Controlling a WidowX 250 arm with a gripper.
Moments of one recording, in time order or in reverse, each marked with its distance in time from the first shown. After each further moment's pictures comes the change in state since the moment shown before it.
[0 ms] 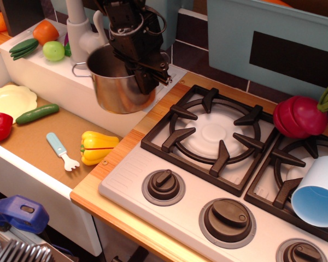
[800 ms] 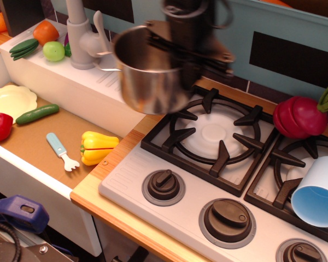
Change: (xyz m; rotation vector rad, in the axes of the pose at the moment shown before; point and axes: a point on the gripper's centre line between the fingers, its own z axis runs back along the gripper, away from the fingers) arm 0.014 -0.090 0.050 0.084 -0.054 0.156
